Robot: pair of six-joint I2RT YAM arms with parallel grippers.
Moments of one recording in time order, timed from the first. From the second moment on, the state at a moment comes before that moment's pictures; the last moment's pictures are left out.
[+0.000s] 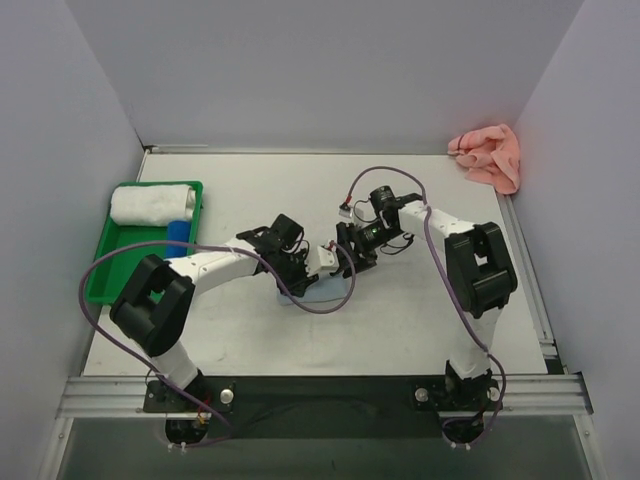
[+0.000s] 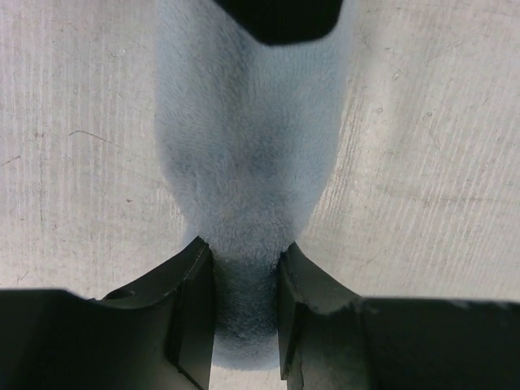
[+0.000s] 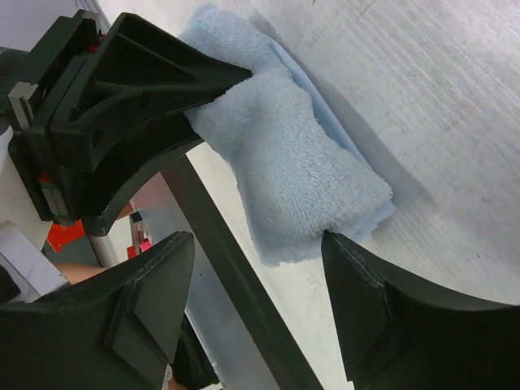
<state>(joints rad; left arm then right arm) -0.67 1.68 1.04 -0.49 0.38 0.62 0.38 1.93 1.31 -0.73 -0.92 0.06</state>
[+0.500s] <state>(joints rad) -0.62 1.73 1.08 -0.51 0.45 0.54 0.42 2.04 1.33 -0.69 -0.91 0.09</state>
